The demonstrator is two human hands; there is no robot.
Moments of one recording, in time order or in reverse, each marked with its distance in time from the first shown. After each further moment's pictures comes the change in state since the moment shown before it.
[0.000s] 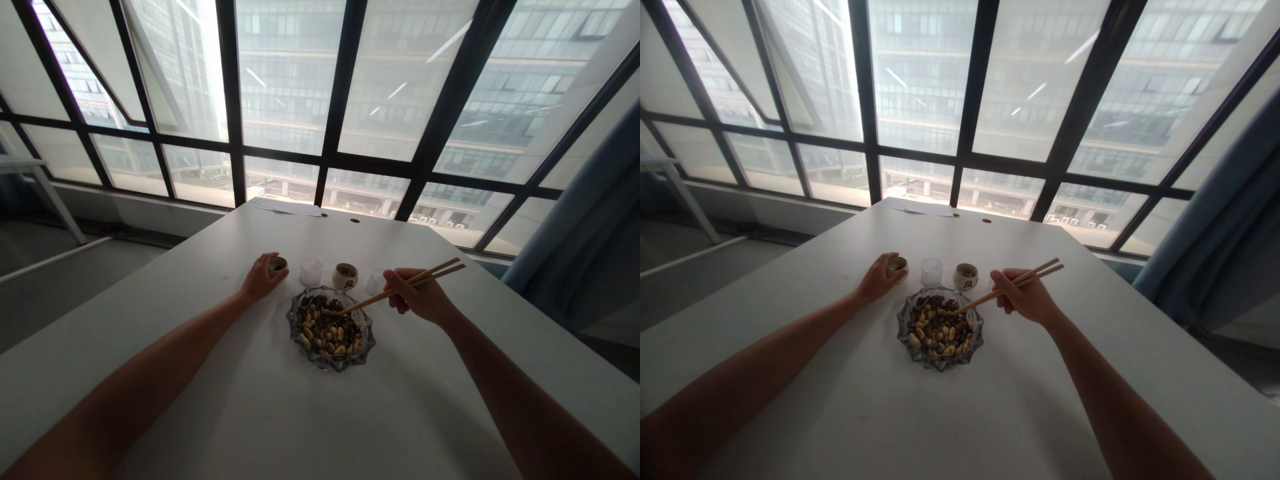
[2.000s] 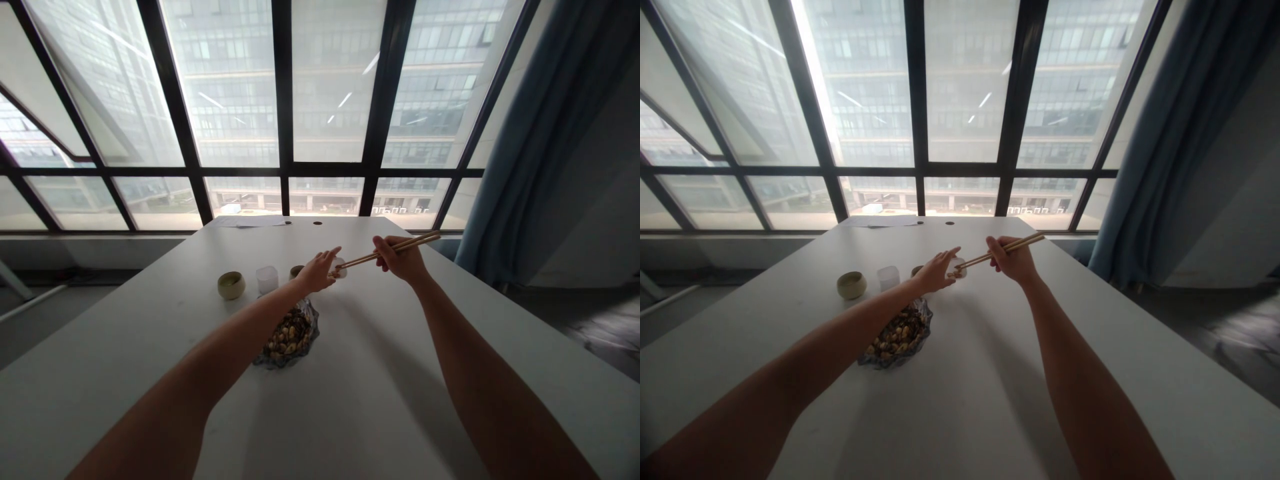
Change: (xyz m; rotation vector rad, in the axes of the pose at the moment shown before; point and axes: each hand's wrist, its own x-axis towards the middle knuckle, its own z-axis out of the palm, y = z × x) left_hand 0.067 0.184 0.149 -0.067 -0.504 0.501; right_hand 0.010 0.043 -0.094 -0.099 0.427 -0.254
